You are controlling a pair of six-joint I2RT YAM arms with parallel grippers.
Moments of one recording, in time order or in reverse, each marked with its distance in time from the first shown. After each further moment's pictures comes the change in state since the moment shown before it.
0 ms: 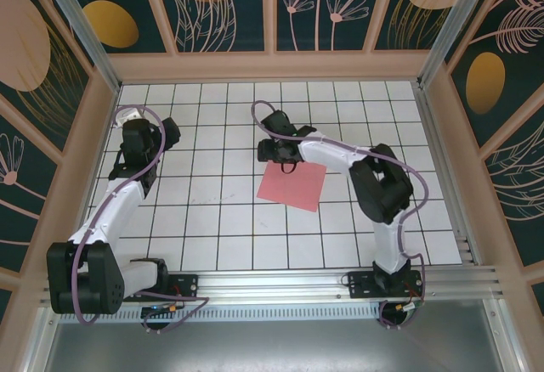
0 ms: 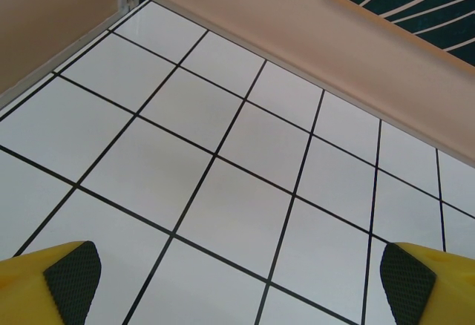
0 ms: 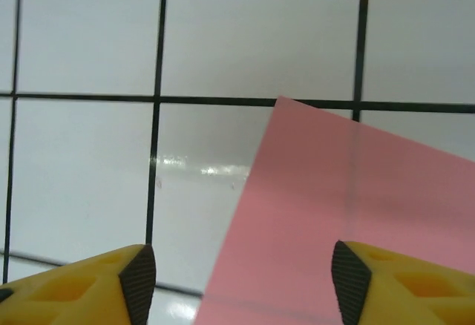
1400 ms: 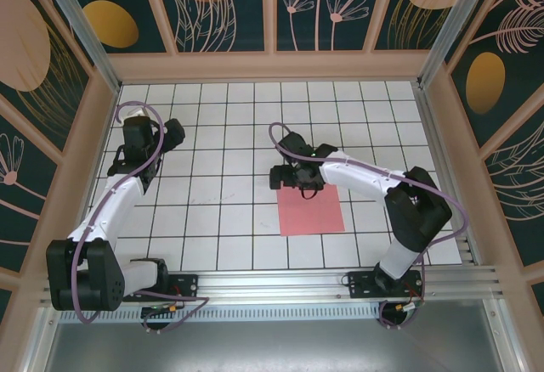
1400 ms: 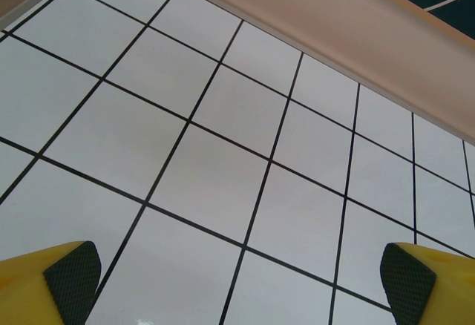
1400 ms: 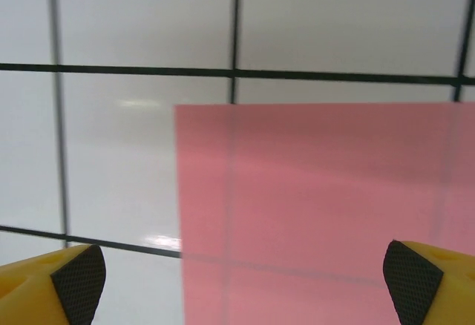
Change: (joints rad) left arm 0.000 0.019 0.047 -0.097 0.105 -0.023; right arm 0.055 -0.349 -0.332 -0.196 0.005 0.041
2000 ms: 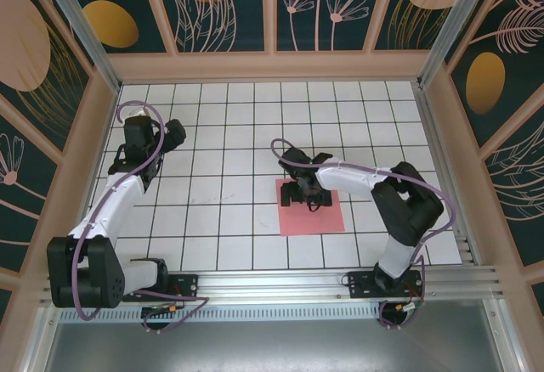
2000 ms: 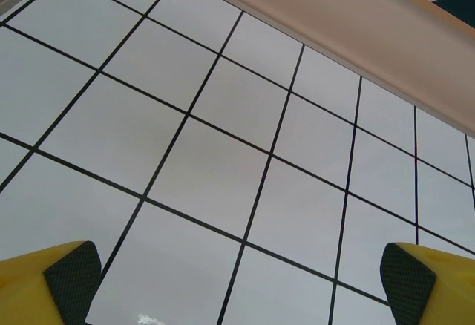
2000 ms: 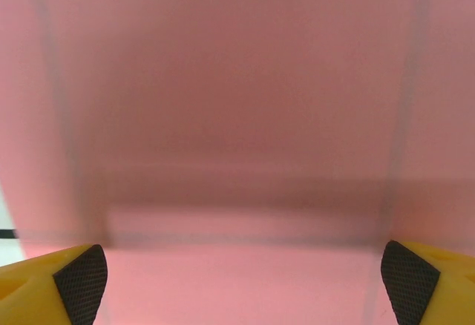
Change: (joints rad) left arm 0.000 0.016 0.006 -0.008 0.006 -0.003; right arm -0.003 0.070 -0.093 -0.054 -0.009 0.037
